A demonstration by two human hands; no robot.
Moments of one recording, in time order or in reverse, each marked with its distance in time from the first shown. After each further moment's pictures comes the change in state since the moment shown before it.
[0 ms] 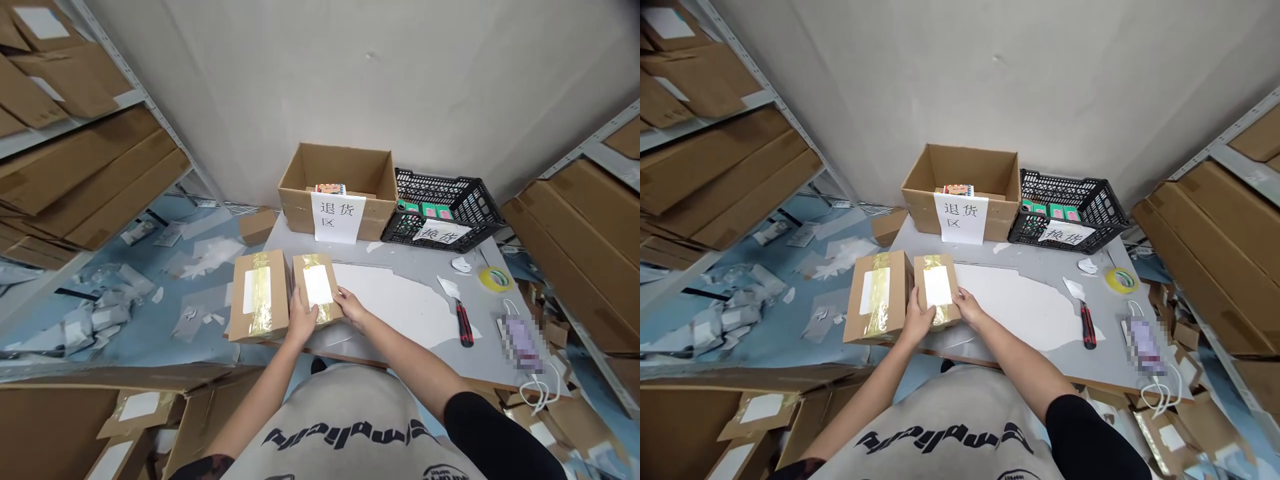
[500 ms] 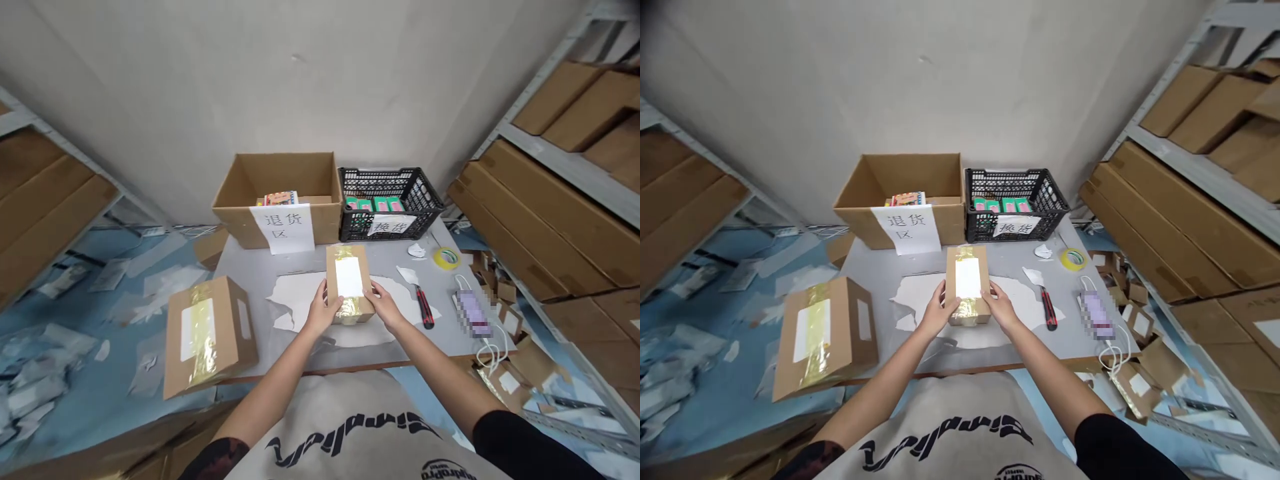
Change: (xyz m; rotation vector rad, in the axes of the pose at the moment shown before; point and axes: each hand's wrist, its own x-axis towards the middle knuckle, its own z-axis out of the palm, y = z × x) left_hand 0.007 0.068 0.158 -0.383 -0.480 0.069; right_hand -0.075 -0.037 -0.191 -0.155 0.447 -0.123
